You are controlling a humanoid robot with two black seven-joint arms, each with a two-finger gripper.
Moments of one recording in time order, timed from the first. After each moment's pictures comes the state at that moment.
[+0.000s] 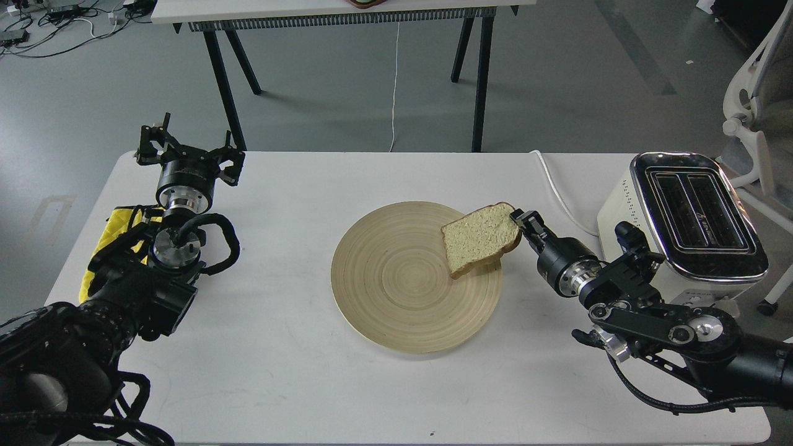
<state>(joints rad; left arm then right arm) -0.82 0.07 -0.58 -0.23 -0.67 -0.49 -0.37 0.72 -0.53 0.22 1.26 -0.61 -0.49 0.20</state>
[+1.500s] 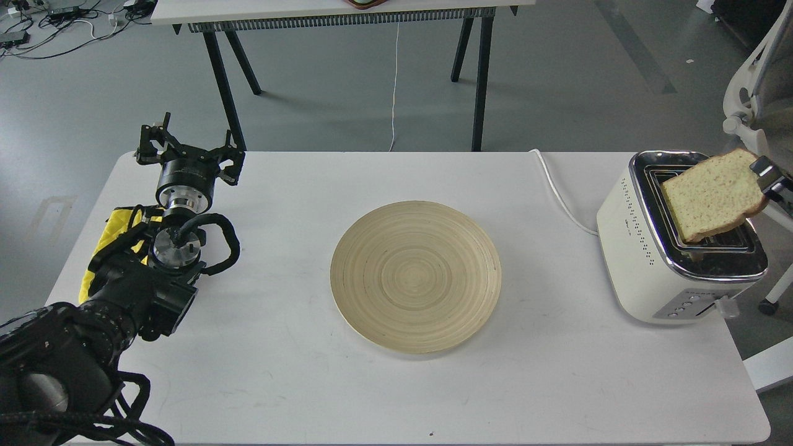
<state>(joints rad) -0.82 0.07 -0.58 -0.23 -0.67 -0.49 -0.37 0.71 -1.22 0.10 1.46 -0.90 -0.49 0.21</state>
